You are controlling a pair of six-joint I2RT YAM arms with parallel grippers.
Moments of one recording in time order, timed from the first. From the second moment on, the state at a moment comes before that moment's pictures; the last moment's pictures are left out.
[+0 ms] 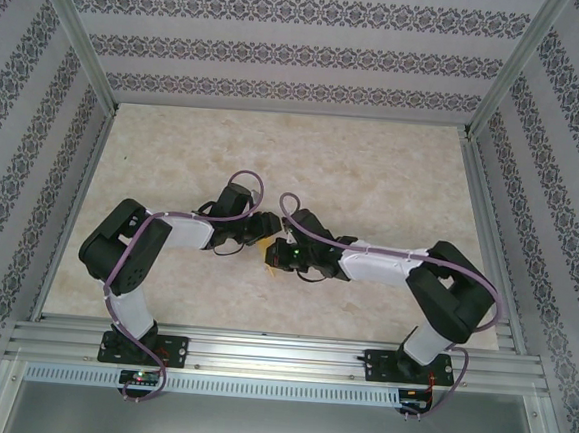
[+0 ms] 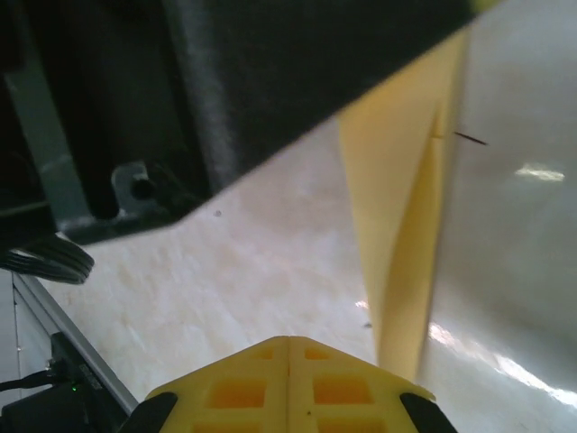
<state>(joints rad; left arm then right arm) -0.52 1.78 0.79 0.19 0.41 -0.94 0.86 1.66 0.81 0.02 -0.30 0.89</state>
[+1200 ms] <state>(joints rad) -0.52 1.78 0.79 0.19 0.42 -0.92 0.84 1.77 0.71 0.24 -0.39 1.00</state>
